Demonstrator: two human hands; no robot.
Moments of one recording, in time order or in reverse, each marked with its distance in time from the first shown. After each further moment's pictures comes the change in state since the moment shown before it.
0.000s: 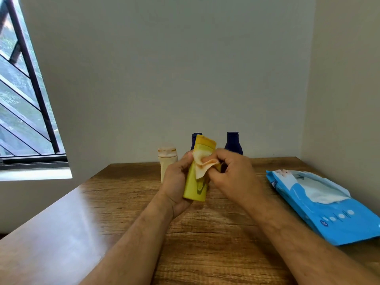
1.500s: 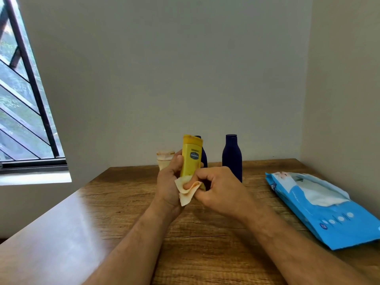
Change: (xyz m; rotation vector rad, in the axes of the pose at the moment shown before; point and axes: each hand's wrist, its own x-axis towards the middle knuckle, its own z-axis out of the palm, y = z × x) left_hand 0.005 -0.001 -0.009 -0.055 0.047 0.155; right_hand -0.006 -0.005 0.012 0.024 -0.323 -0.018
